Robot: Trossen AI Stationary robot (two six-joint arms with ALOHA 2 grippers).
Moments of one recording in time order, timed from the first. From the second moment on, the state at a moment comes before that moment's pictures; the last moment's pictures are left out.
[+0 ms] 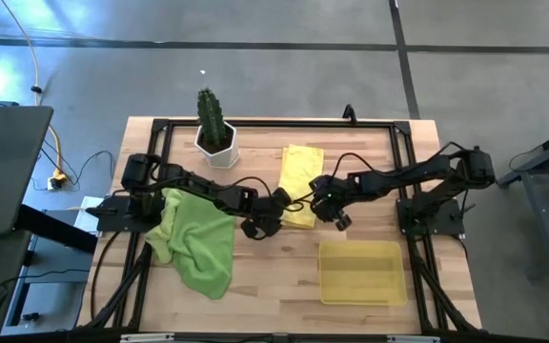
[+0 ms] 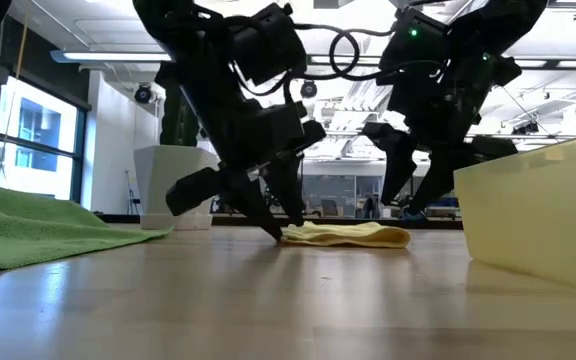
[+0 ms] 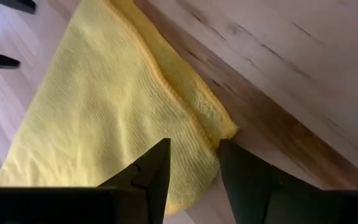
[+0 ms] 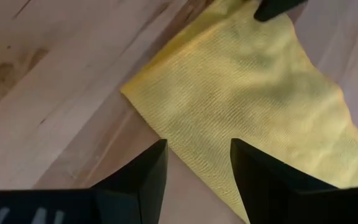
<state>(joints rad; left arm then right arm) 0.06 1.94 1.11 -0.20 -0.17 0.95 -0.05 1.50 0.74 -0.25 -0.05 -0.75</state>
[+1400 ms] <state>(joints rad) 0.01 1.98 1.11 -0.12 -0.18 0.32 -0.02 1.63 0.74 -0.19 -0.04 -0.34</state>
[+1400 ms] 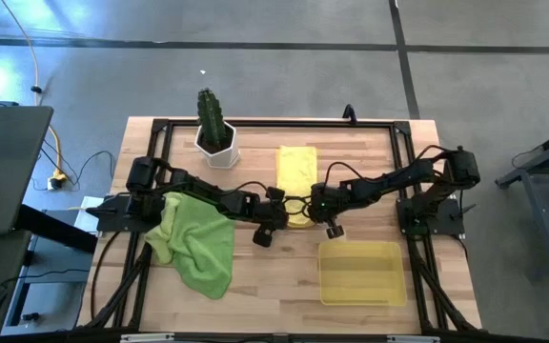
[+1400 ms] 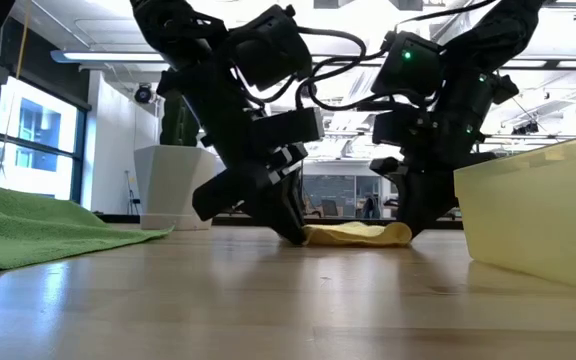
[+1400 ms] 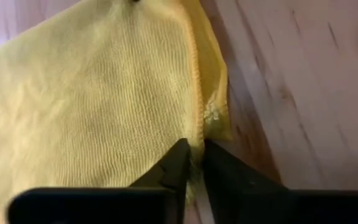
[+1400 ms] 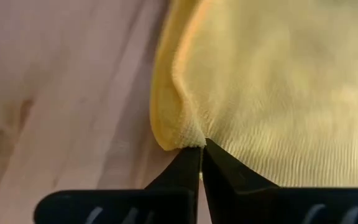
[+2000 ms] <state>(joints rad) 0.08 1.96 1.11 -0.12 0.03 -0.22 -0.16 1.63 0.74 -0.19 -0.34 -0.07</state>
